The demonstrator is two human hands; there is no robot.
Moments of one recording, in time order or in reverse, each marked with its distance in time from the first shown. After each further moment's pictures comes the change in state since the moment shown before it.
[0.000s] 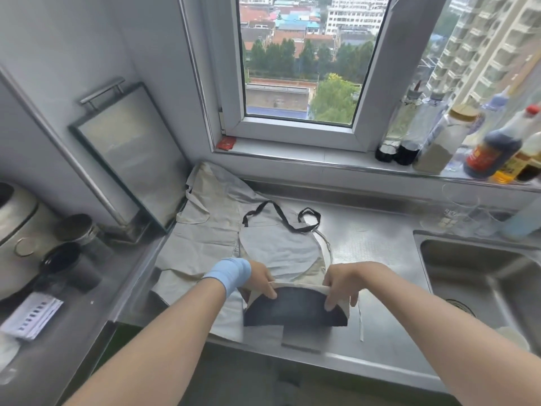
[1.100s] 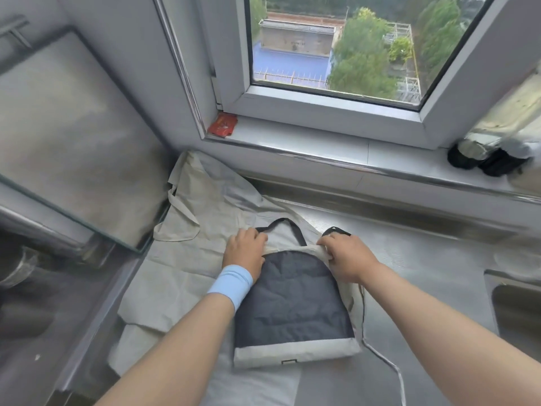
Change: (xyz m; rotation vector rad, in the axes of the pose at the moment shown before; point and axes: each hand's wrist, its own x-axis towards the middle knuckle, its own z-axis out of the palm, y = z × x) left_hand 0.204 -0.051 -0.087 0.348 0.722 0.018; right_hand 0.211 0.027 -0.120 -0.251 0.615 -0.219
